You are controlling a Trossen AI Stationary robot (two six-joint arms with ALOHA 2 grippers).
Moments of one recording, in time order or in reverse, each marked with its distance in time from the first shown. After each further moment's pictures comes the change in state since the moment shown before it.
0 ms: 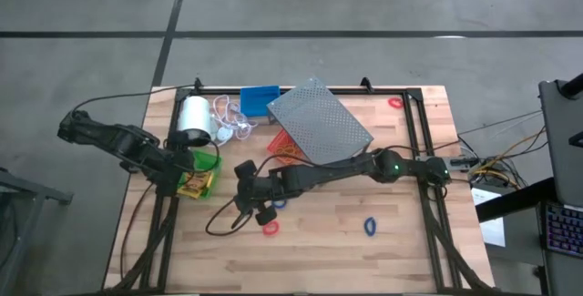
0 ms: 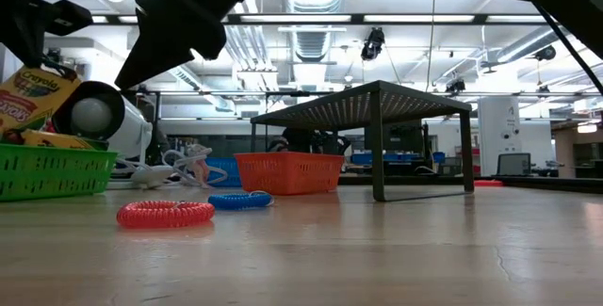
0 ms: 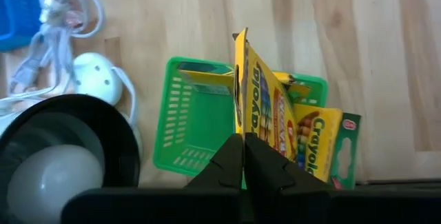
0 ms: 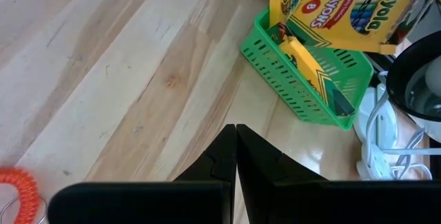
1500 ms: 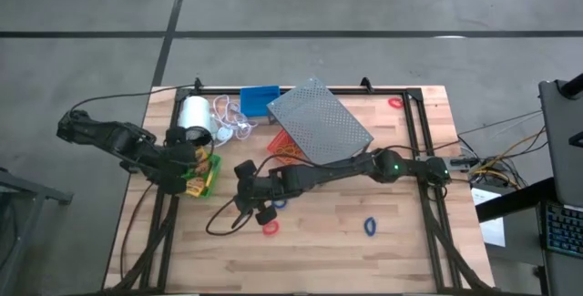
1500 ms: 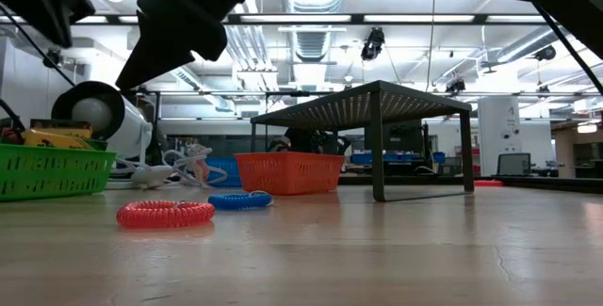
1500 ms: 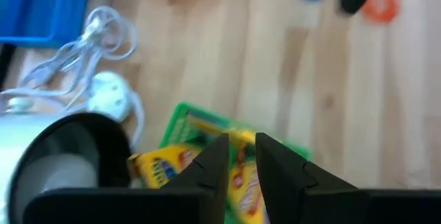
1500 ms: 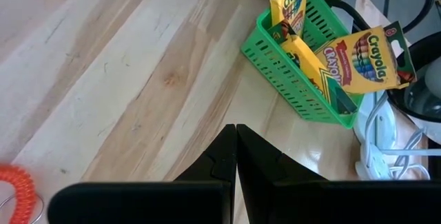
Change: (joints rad) left arm 0.000 0.000 0.054 0.099 -0.075 -0.220; right arm -0.002 0.000 0.000 -0.001 0.001 -0.011
